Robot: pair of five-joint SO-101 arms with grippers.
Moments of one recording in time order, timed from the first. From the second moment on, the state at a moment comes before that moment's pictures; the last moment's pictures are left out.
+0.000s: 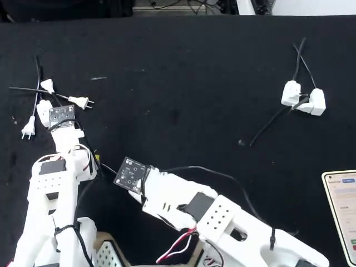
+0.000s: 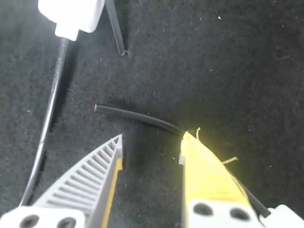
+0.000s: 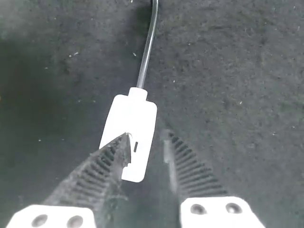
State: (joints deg) left arm -16.1 -43.4 70.2 44.8 -3.1; right arm -51.5 -50.5 79.7 35.5 18.0
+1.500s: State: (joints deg) left arm -16.1 -43.4 70.2 44.8 -3.1; right arm -37.4 -22.1 59.6 40.6 13.8
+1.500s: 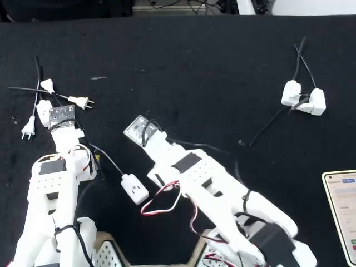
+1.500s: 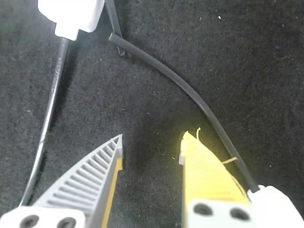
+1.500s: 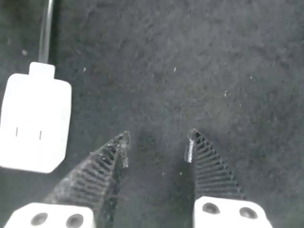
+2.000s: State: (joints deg) left arm -29.7 -43.4 69.8 44.8 5.4; right arm -57.9 -39.0 69.0 40.3 5.6
